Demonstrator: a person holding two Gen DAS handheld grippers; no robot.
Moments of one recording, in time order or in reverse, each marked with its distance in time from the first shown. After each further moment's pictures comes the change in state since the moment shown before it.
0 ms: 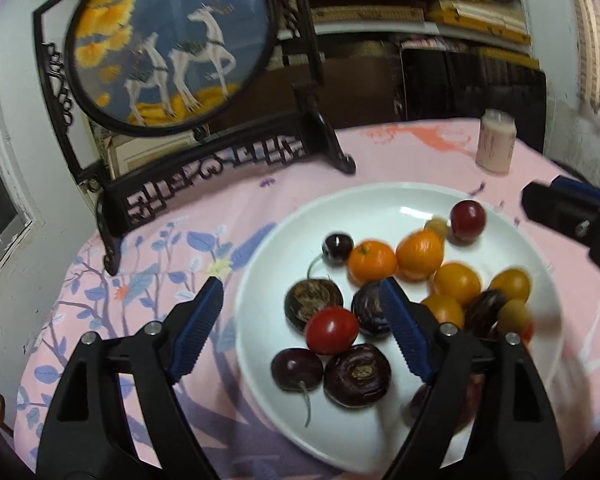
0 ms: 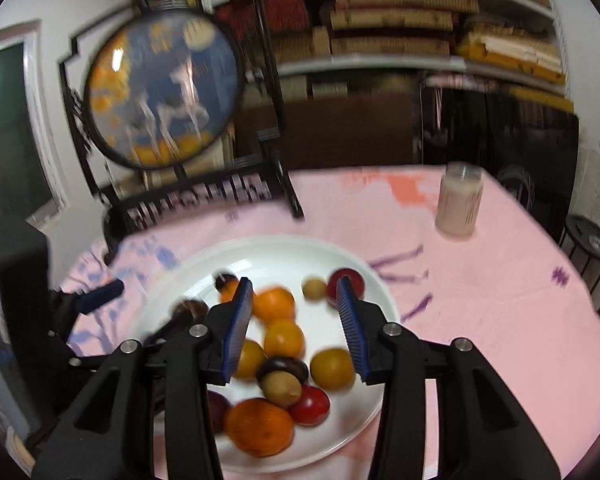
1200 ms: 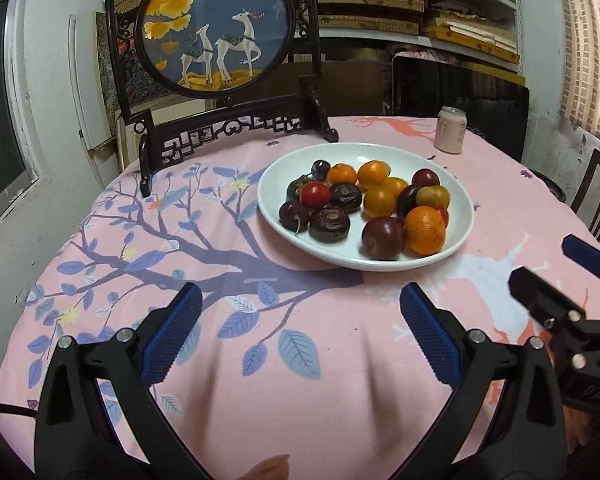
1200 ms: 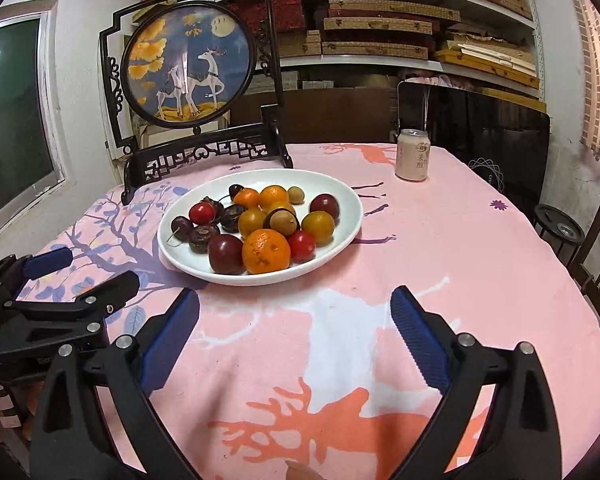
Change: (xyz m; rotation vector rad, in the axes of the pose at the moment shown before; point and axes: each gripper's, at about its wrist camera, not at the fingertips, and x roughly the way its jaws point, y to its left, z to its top) left arm -0.117 0.010 -0.090 -0.072 0.017 -0.061; right arm -0.096 0.013 -0.103 -0.038 0.028 -0.076
